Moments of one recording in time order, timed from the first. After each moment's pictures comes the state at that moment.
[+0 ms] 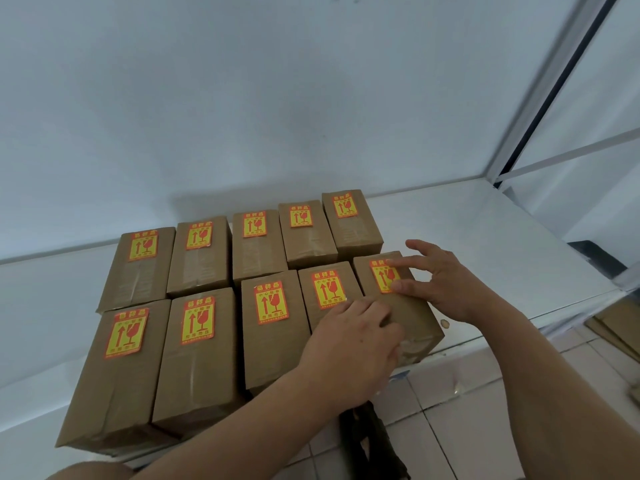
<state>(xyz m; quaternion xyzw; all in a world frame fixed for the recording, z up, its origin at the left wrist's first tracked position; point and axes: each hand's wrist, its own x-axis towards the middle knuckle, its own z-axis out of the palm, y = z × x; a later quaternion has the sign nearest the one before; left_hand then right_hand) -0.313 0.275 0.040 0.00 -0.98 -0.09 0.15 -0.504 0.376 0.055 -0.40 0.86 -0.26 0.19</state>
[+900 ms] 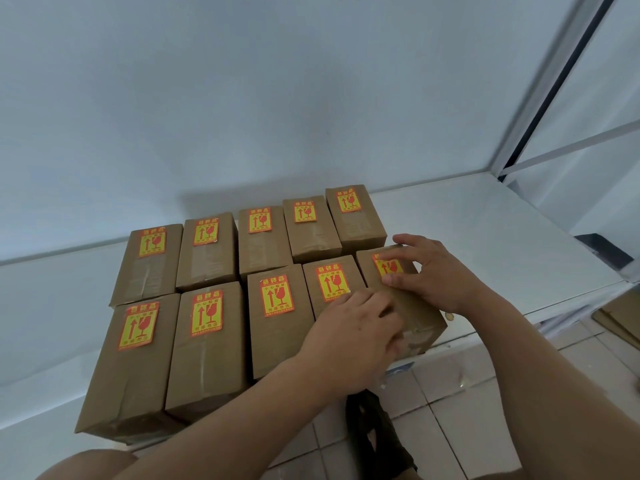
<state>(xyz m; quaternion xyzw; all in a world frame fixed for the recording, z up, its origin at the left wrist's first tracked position) -0.309 0.271 0.049 -0.01 -0.99 -0.10 0.10 -0.486 0.363 0.064 -0.42 0.85 -0.26 0.16</state>
